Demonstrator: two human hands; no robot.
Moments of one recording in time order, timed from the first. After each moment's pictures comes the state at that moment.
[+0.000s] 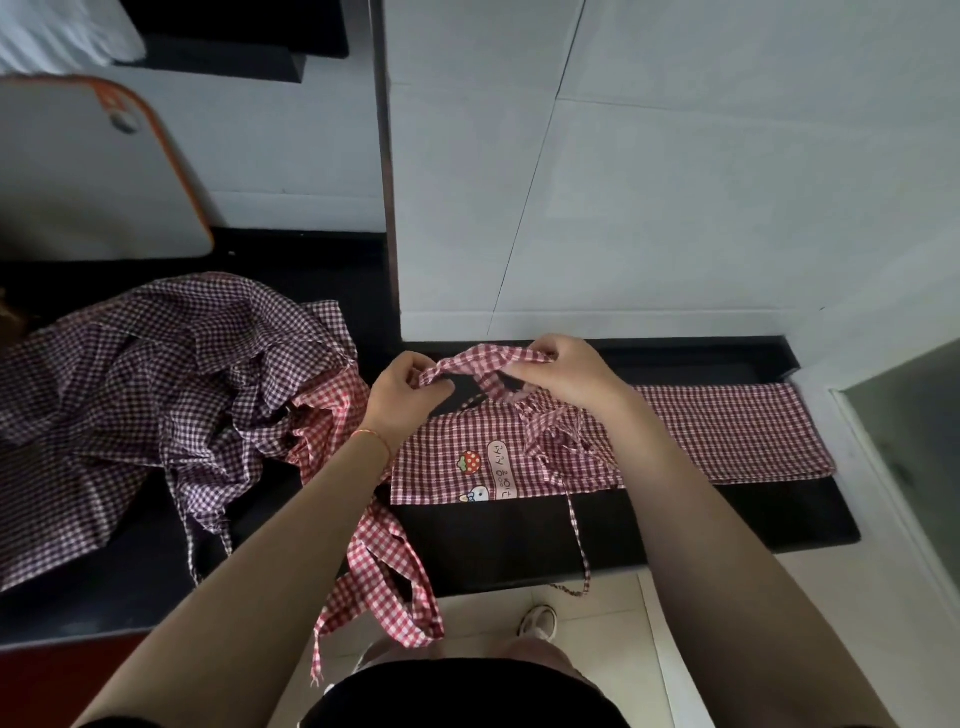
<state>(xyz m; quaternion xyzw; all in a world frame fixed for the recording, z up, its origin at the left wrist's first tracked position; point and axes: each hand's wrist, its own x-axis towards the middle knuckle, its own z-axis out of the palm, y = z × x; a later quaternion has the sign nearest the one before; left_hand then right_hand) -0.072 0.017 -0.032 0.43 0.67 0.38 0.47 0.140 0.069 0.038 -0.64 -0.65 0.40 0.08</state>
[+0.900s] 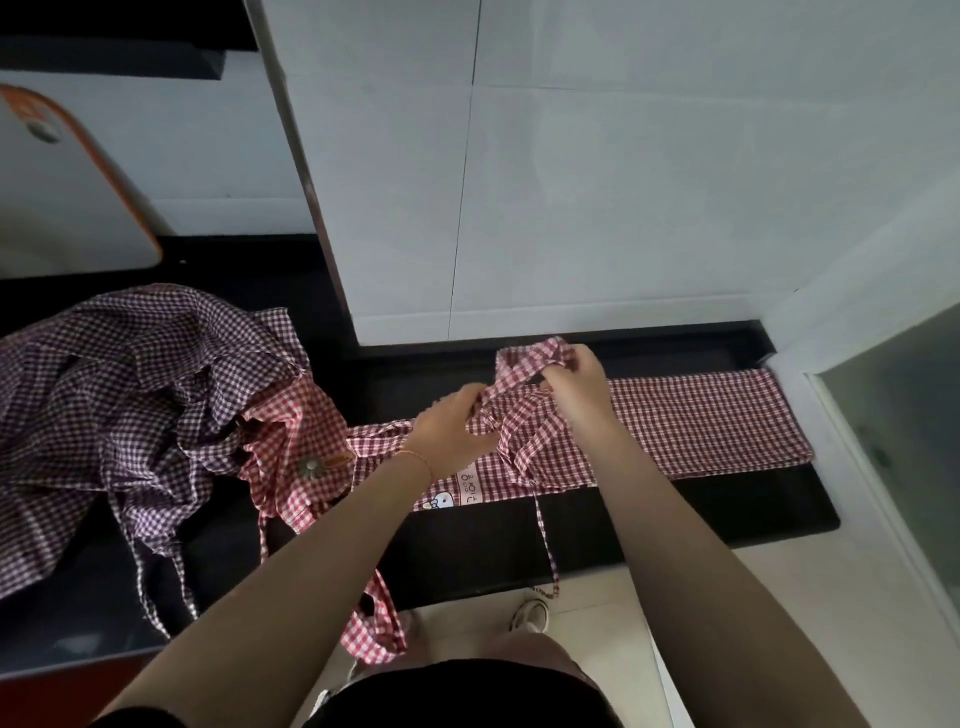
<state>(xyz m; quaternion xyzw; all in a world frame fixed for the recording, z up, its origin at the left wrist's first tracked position) 0.022 0.023 -0.056 0.66 0.61 0.16 0.40 0.196 0.065 -0.008 -0.69 -0.41 0.48 0.34</state>
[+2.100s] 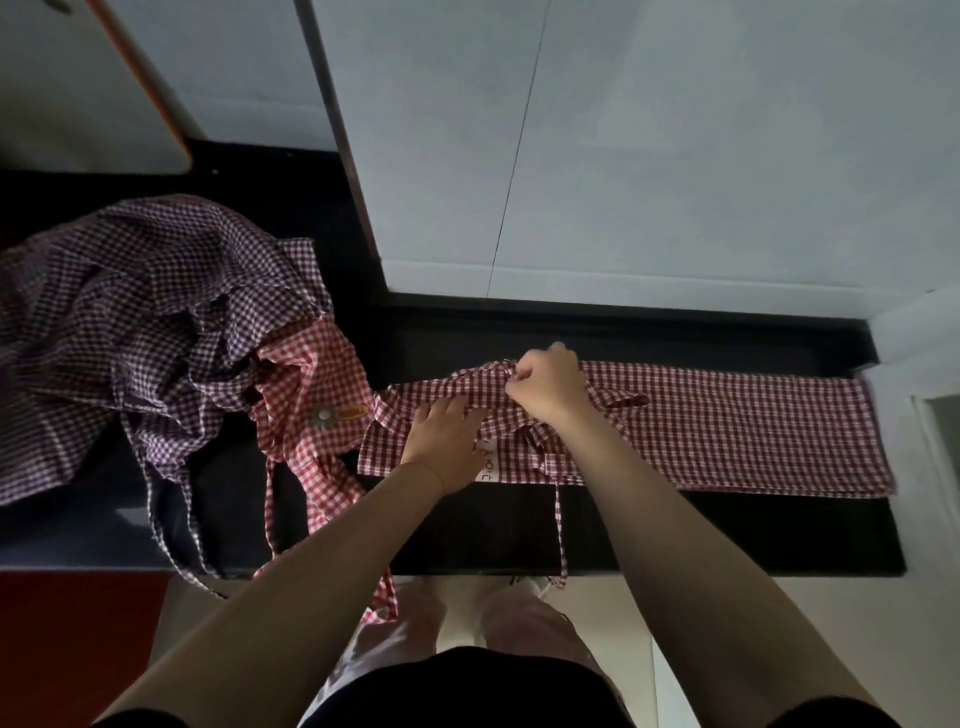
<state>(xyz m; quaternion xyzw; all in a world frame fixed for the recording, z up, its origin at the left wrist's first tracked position) 0.018 0.001 -0.118 0.70 0.66 -0.08 0.26 0.155 0.095 -0.093 -0.65 -0.72 0.26 -0.03</state>
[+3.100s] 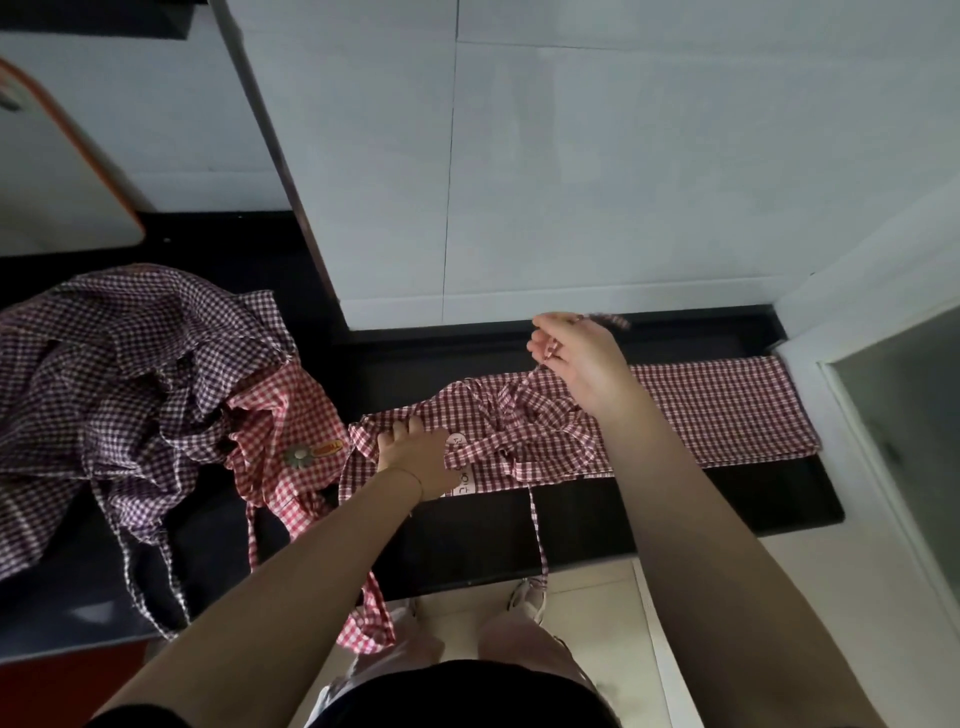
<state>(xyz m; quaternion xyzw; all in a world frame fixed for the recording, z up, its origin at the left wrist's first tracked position) 0.017 0.009 -0.097 0.68 0.65 -0.20 0.28 0.211 0.097 0.003 -0.60 -0.30 0.63 0.39</state>
